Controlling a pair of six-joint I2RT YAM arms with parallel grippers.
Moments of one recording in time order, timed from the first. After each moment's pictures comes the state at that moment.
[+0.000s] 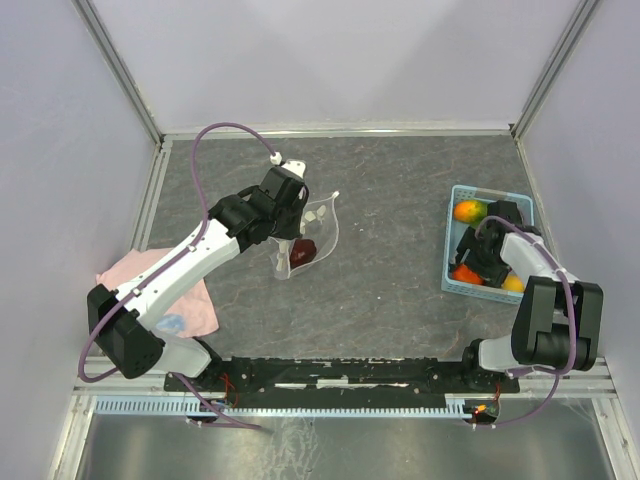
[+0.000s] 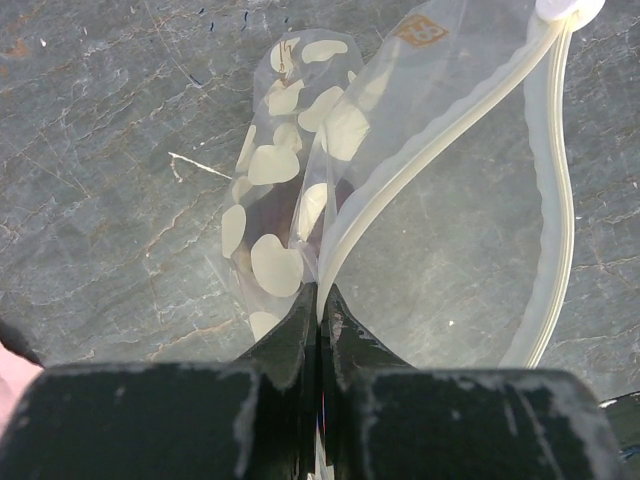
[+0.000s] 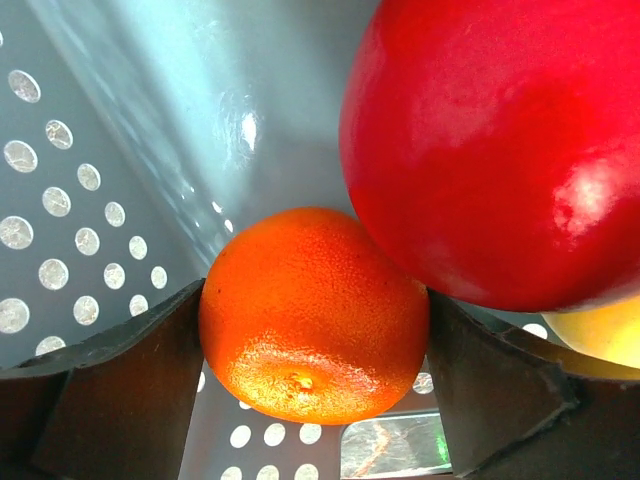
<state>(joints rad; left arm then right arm) -0.71 1.39 1.33 -0.80 -0.26 -0.38 -0.16 1.41 0.80 -0.67 0.01 0.39</state>
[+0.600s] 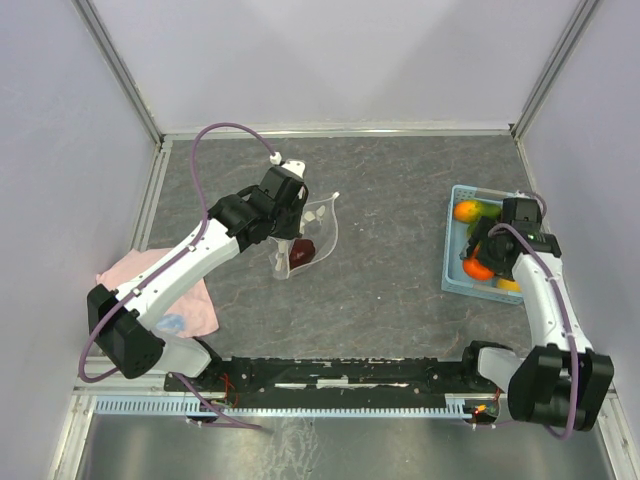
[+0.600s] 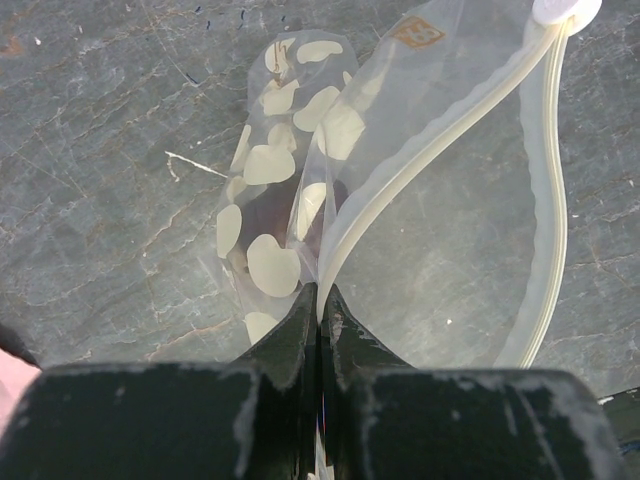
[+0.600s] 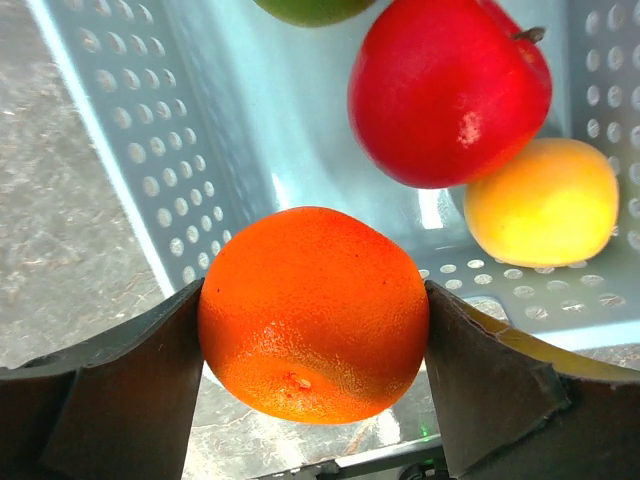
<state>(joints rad) -0.70 1.39 1.33 -0.80 -0.25 -0.38 -0.16 1.14 0.84 -0.78 0.04 0.36</state>
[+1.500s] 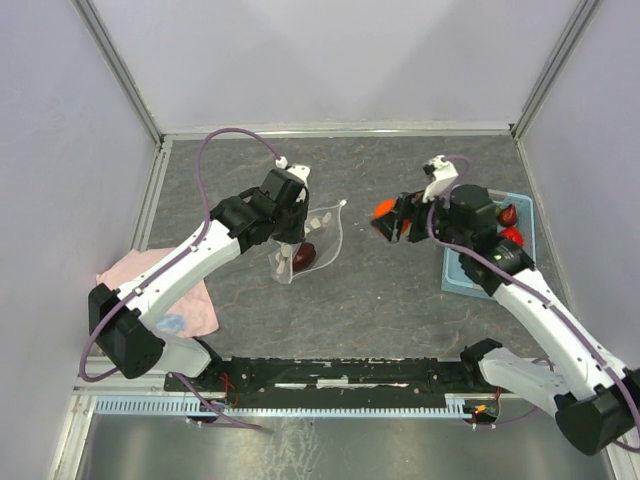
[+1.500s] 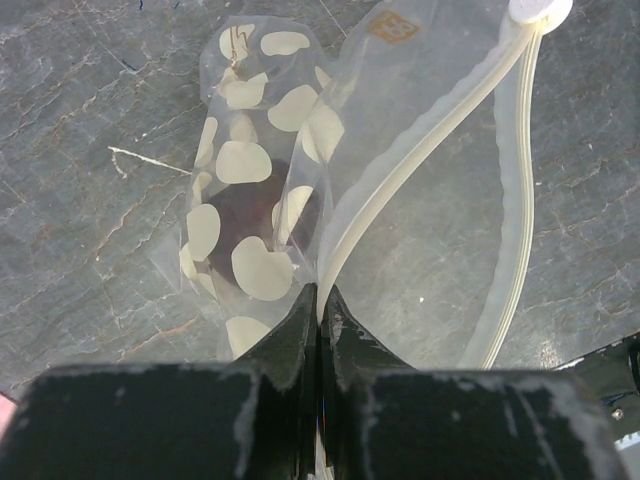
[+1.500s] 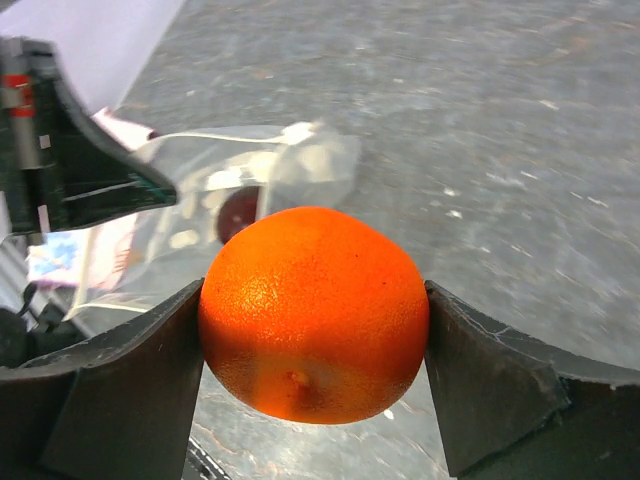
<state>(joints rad) -0.70 1.39 1.31 -0.77 -0.14 -0.38 0.44 0.96 0.94 -0.33 -0.21 0.35</state>
